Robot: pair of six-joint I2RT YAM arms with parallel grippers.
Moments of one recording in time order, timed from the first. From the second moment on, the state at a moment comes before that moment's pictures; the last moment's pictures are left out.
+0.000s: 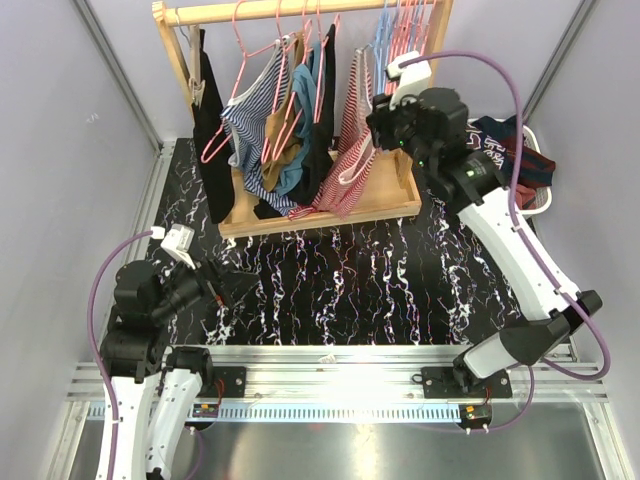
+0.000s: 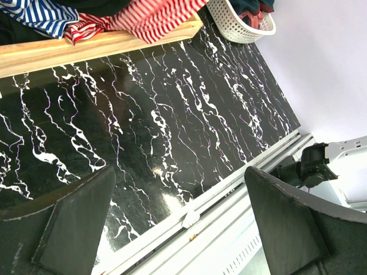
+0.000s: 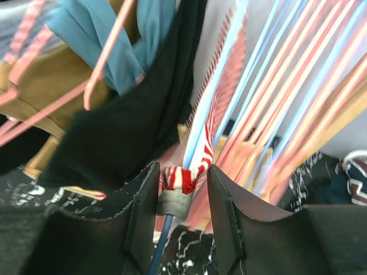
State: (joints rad) left arm -0.06 0.39 0.76 -0.68 0.66 -0.41; right arm 0.58 1.52 1.82 -0.44 0.19 -0.03
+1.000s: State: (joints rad) left arm -0.06 0.39 0.74 -0.63 0.66 -0.42; right arm 0.48 1.80 2.40 -0.98 0.05 0.15
